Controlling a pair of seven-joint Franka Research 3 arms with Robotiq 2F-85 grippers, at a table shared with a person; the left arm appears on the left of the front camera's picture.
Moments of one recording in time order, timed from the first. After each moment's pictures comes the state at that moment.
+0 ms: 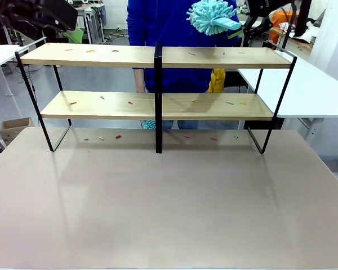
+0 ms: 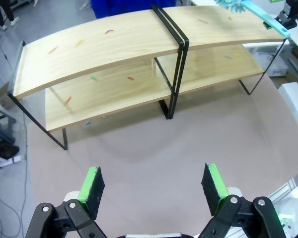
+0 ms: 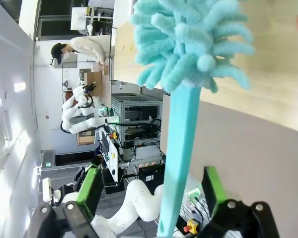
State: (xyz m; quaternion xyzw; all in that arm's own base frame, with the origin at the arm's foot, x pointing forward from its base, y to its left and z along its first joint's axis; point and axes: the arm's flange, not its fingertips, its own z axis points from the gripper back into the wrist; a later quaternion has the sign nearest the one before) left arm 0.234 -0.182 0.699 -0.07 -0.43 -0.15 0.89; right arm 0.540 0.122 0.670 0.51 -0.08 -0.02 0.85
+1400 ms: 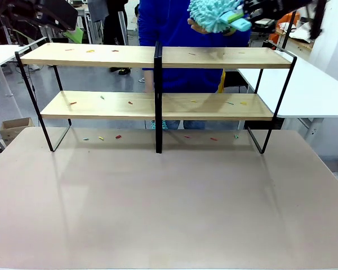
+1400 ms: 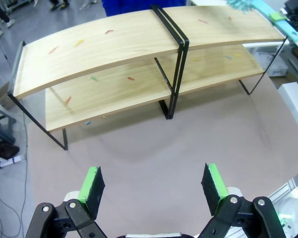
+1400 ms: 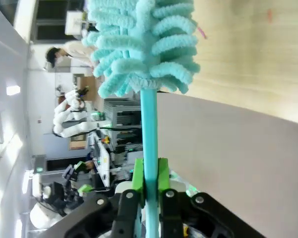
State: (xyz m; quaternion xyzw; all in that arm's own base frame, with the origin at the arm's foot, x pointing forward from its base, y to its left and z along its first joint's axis) left arm 0.234 -0.182 0.699 -0.07 -0.43 -0.15 0.89; right arm 0.516 0.087 0.672 0.49 -0.11 -0.02 0.87
